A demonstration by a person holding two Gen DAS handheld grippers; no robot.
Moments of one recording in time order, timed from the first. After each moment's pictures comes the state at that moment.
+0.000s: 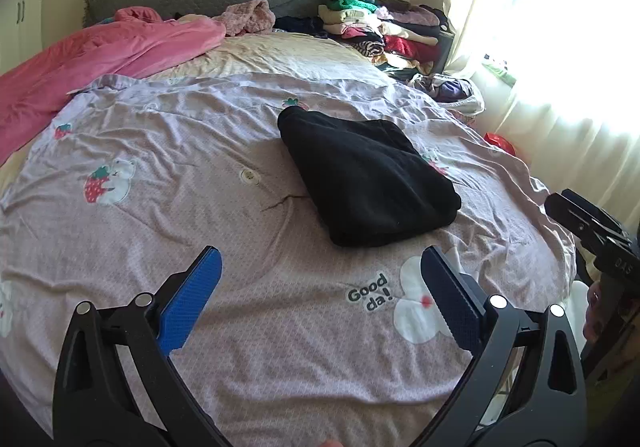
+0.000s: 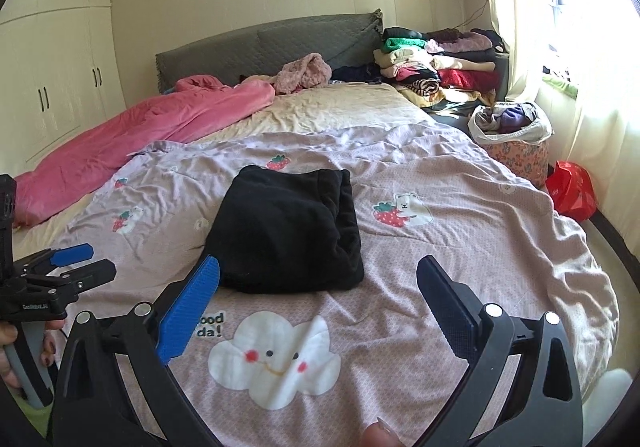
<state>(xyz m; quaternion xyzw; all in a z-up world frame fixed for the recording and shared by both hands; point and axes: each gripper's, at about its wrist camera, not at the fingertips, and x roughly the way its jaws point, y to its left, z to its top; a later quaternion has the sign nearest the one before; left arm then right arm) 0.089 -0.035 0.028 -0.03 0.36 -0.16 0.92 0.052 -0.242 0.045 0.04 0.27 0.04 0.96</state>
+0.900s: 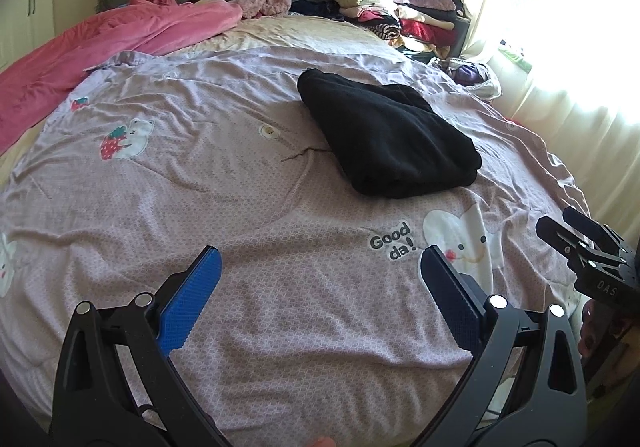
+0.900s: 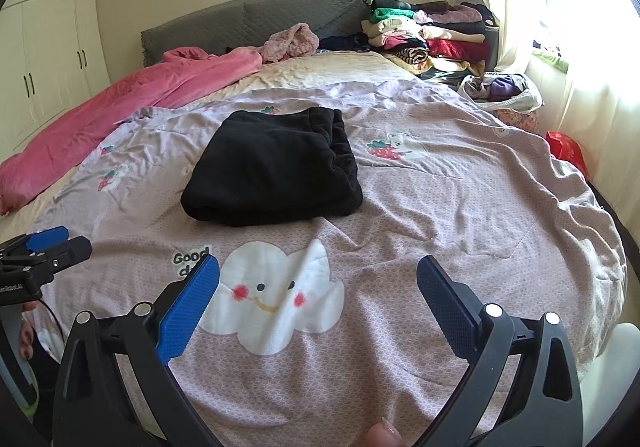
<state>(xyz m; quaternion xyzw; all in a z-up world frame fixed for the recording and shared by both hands) 0.064 -0.031 -0.006 -0.02 0.38 -0.12 0.92 0.040 -0.230 -0.014 0.04 0.32 0.01 0.95</state>
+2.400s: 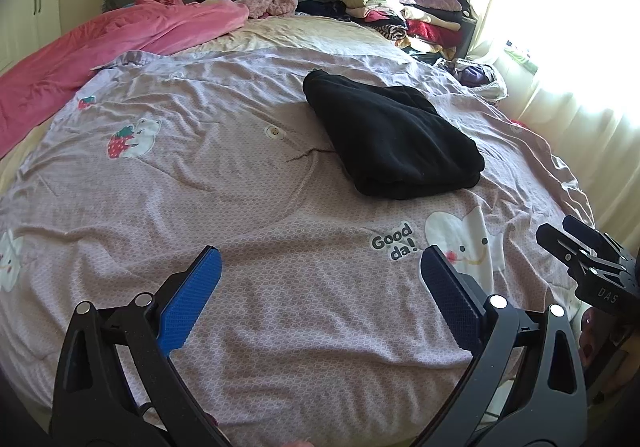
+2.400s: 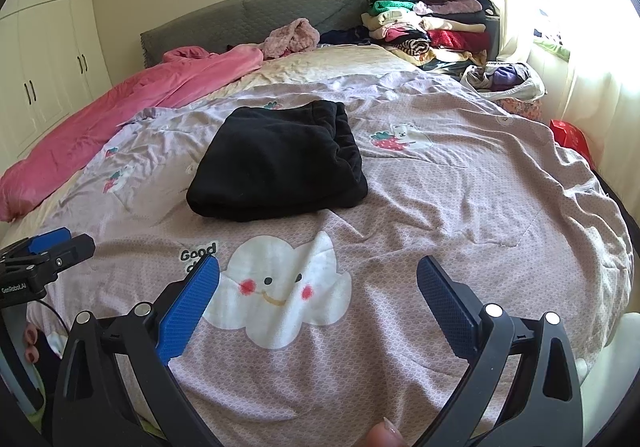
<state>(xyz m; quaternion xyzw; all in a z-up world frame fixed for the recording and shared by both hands) 0.062 -0.030 -0.004 -0.02 0.38 -0.12 0.92 0.037 -0.227 -0.015 0.06 0.33 0.02 0.94</state>
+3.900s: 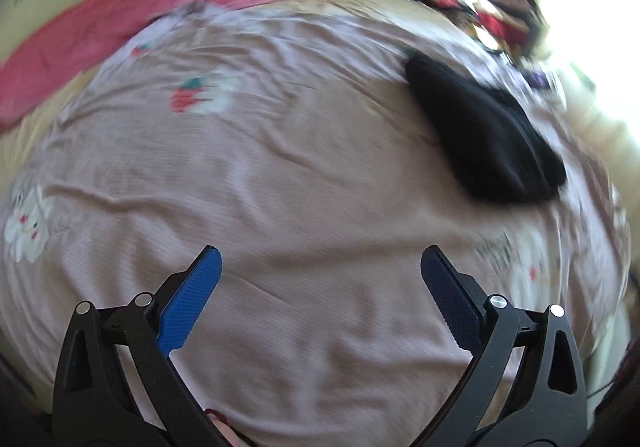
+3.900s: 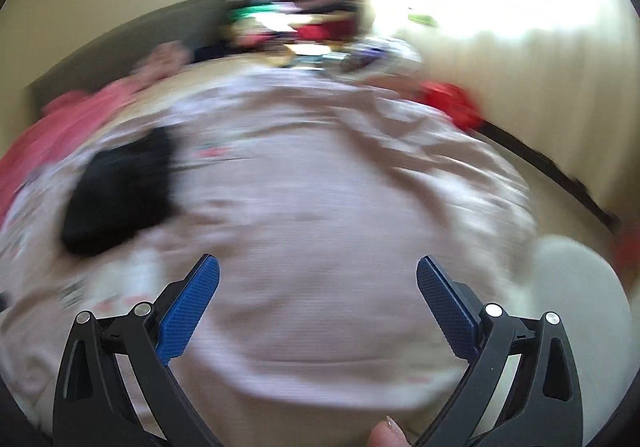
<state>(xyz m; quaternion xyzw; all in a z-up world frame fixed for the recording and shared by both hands) 0.104 0.071 -0.019 -0.08 0.44 0.00 0.89 -0.023 -0.375 -0.034 0.15 0.32 -0.27 0.89</state>
